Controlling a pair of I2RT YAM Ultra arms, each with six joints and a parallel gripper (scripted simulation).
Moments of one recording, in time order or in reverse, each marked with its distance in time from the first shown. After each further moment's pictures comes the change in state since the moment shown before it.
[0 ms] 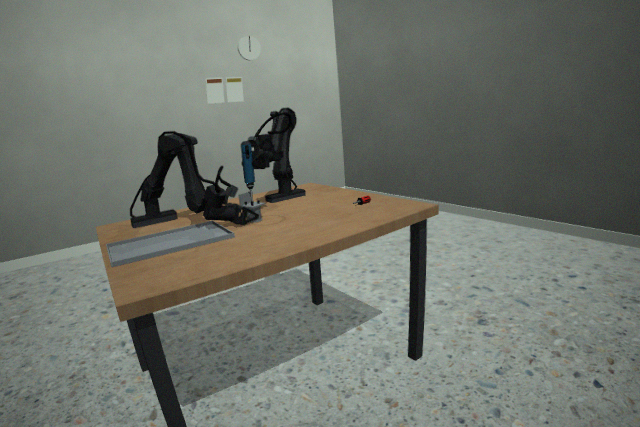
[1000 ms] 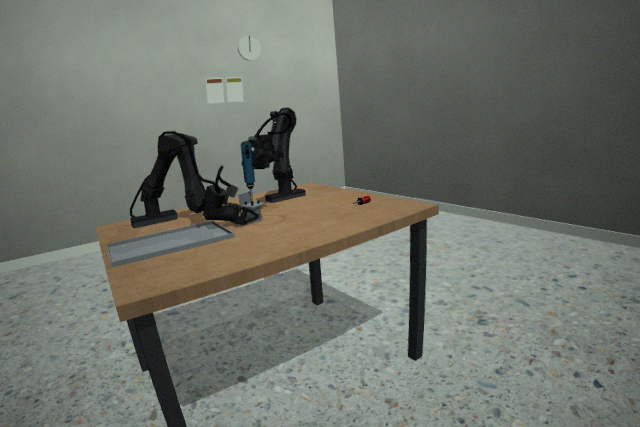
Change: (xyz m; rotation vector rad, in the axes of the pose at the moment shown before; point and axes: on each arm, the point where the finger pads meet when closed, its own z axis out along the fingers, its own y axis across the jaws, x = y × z) left arm 0.000 0.000 0.000 0.000 -0.009 0.000; right arm 0.000 0.000 0.000 0.000 0.000 0.000
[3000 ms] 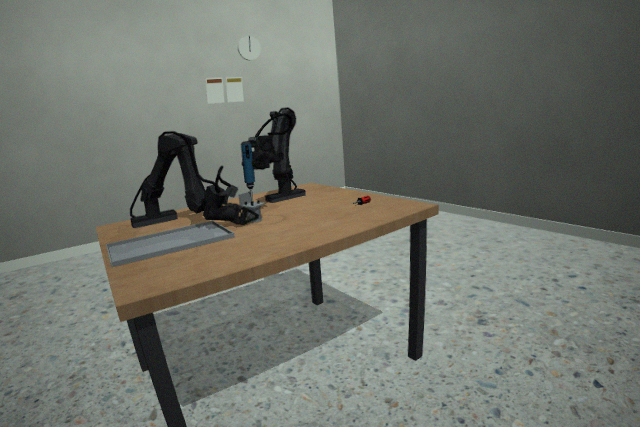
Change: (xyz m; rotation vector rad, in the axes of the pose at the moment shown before) left arm 0.000 0.000 -0.001 0.000 -0.016 0.000; right arm 0.000 0.000 0.000 0.000 0.000 0.000
